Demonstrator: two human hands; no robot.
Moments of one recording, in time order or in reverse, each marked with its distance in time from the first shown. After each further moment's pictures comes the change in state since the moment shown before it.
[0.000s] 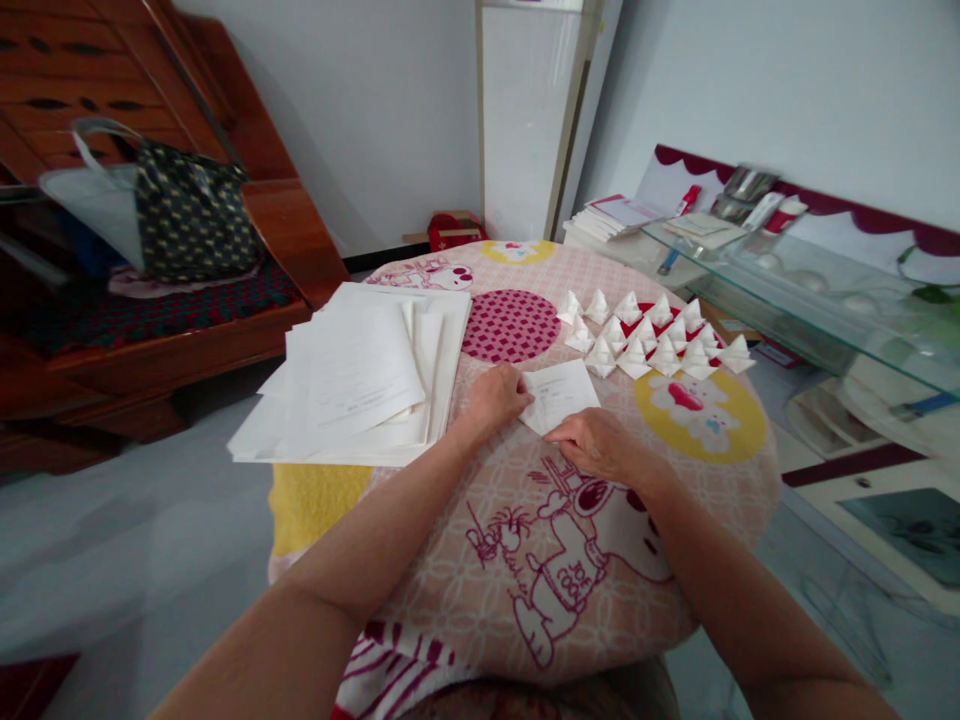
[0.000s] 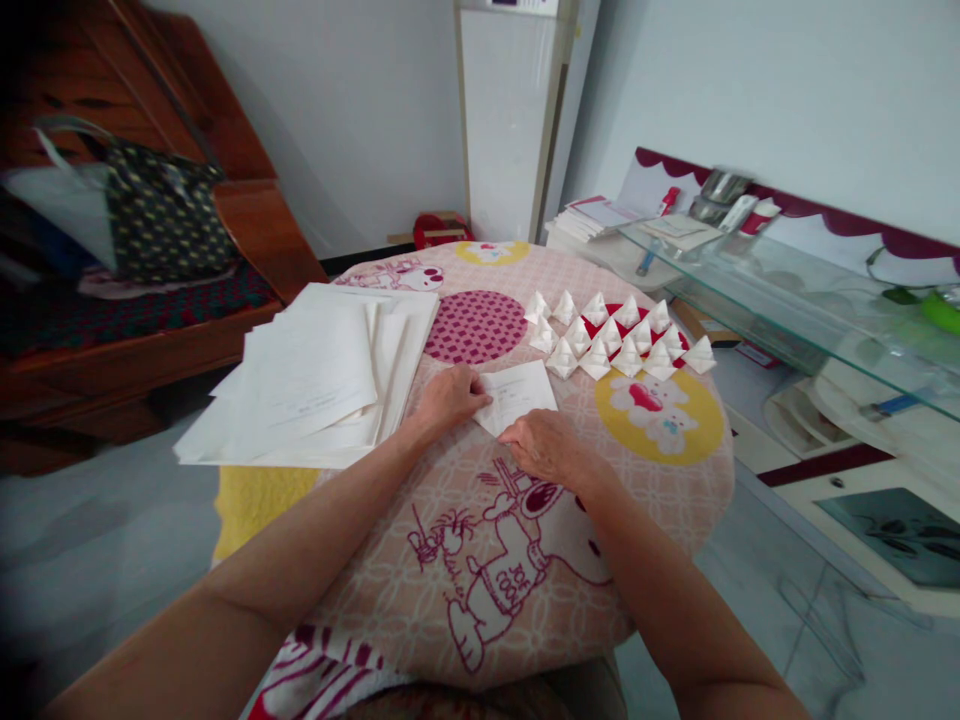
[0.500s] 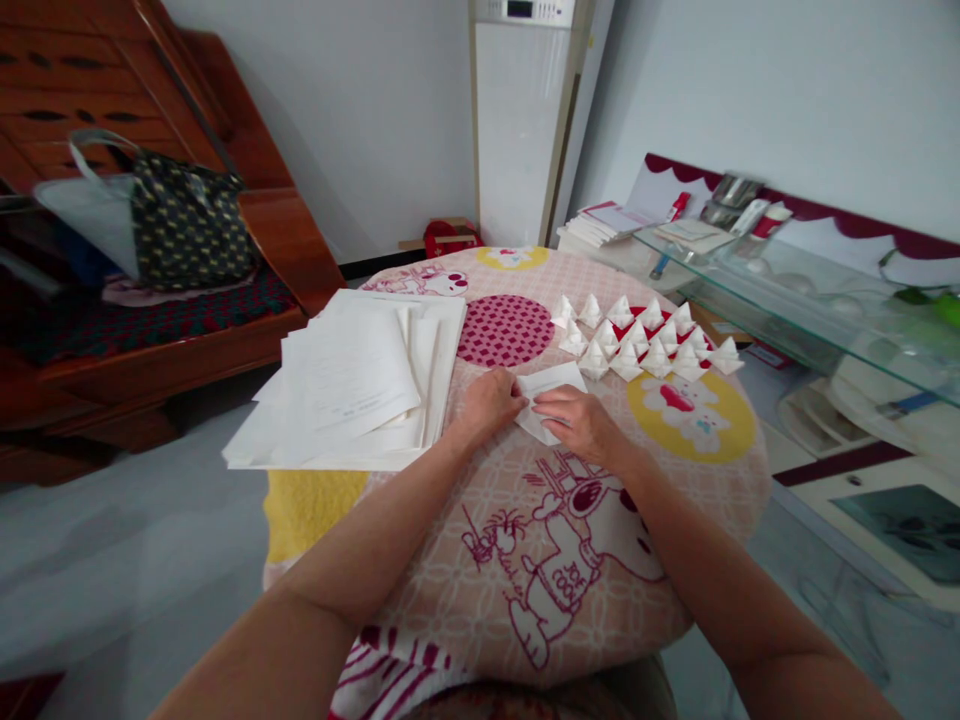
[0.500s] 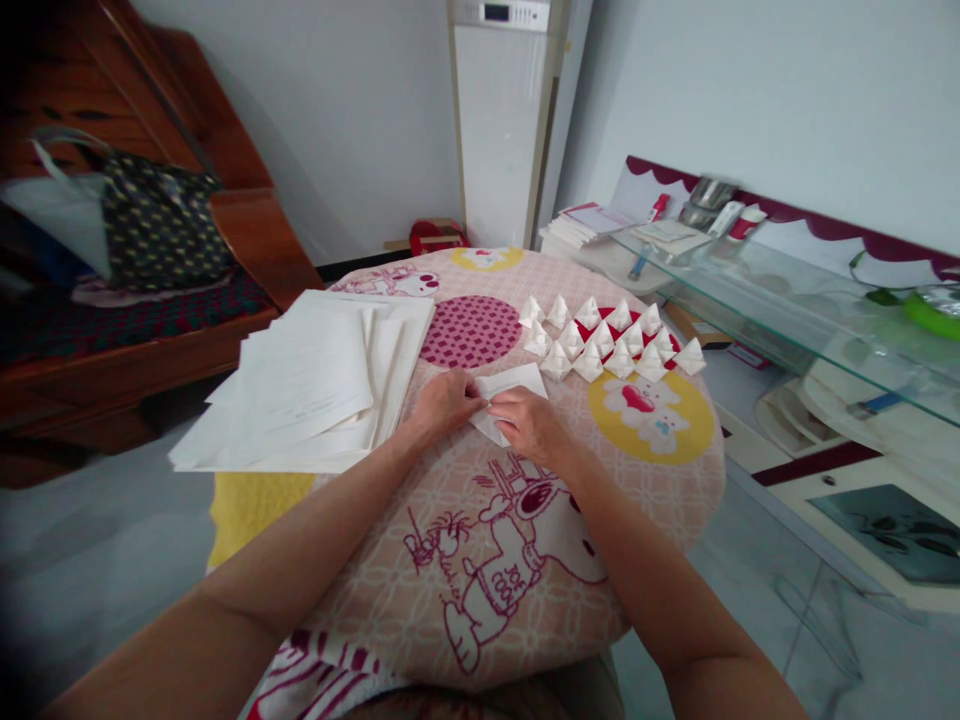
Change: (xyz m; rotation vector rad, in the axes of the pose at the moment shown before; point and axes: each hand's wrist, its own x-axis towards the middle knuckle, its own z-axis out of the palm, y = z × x) left_hand 0.000 -0.003 0.003 0.004 0.029 0.007; right_hand 0.023 0.024 0.011 0.048 0.254 -0.316
